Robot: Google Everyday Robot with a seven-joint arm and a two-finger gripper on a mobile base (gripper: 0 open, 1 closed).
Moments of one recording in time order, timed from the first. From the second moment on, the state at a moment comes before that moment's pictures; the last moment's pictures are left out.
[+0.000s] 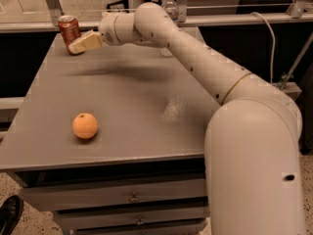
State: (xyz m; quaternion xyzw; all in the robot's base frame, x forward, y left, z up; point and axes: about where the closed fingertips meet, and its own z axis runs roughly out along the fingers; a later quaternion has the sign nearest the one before) arm 0.804 0.194 0.921 -0.45 0.64 0.27 0.56
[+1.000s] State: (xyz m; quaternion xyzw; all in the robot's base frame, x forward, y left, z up) arm 0.835 0.282 0.893 -0.43 0.64 0.30 0.55
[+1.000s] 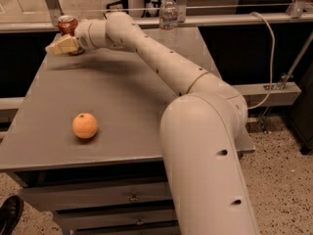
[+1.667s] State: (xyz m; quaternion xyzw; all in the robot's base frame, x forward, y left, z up) arm 0.831 0.285 0.886 -0.43 0.65 0.31 0.55
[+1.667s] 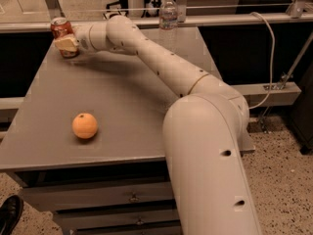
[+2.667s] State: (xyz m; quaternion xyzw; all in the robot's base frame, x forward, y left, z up) arm 0.753 0.218 0.948 -0.45 0.62 0.37 0.52
